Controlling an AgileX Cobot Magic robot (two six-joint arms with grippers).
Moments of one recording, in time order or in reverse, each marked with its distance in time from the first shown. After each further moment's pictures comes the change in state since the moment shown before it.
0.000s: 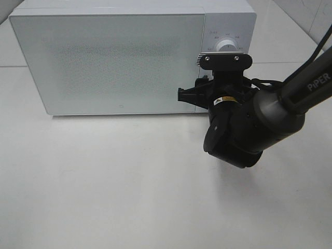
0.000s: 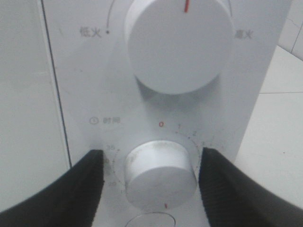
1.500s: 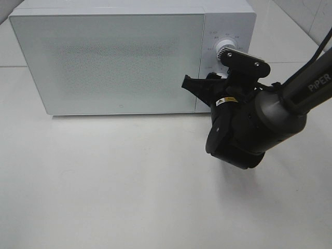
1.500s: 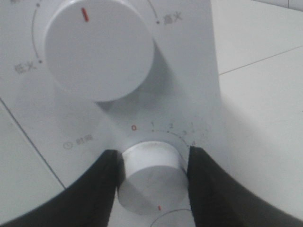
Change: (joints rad) left arm 0.000 0.000 0.000 0.000 0.000 0.000; right arm -0.003 0.001 0.006 -0.014 -0.016 0.377
